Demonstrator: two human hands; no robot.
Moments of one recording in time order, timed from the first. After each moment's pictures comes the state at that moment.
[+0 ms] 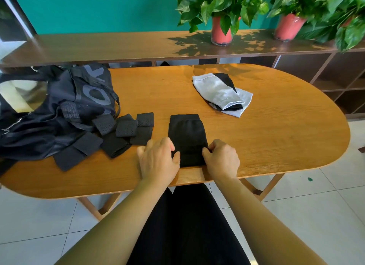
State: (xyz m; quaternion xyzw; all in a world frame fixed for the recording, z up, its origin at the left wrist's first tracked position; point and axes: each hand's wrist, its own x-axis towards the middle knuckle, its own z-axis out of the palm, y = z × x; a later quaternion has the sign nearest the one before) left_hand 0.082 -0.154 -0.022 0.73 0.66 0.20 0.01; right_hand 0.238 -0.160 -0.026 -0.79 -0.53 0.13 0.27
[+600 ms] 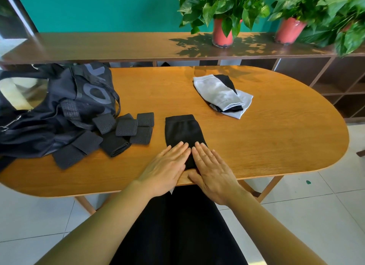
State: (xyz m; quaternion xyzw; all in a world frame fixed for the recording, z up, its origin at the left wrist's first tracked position) left_hand 0.065 -0.152 -0.042 0.90 0.42 0.07 0.10; right_hand 0.254 -0.190 -0.048 -0.56 -0.82 0.08 0.05
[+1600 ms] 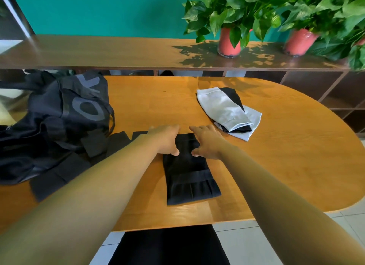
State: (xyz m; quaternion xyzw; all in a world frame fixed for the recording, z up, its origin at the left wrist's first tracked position) left_hand 0.088 0.001 0.016 0.80 0.56 -0.09 0.18; right_hand 0.253 -0.021 0.009 -0.61 -0.77 0.15 -0.03
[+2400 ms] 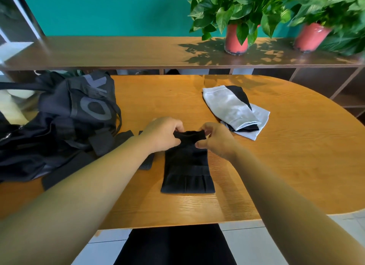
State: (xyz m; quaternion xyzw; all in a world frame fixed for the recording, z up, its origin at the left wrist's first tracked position) left_hand 0.064 -0.010 0.028 0.81 0.54 0.08 0.22; right_hand 0.256 -0.034 0.013 -0.63 -0.65 0.37 0.24
